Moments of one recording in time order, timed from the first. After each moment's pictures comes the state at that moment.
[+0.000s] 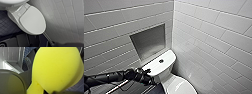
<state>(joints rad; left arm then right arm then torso) 0.35 2.22 -1.24 -0.06 0.61 -0.58 -1.44 2.60 -1.95 -0.10 0.16 0.32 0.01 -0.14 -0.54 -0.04</state>
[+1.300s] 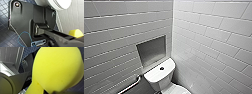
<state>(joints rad) 1.26 2.38 -1.70 0.36 0.14 -0.58 -1.50 2.68 -2.12 -0.10 0.16 0.32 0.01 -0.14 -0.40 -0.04</state>
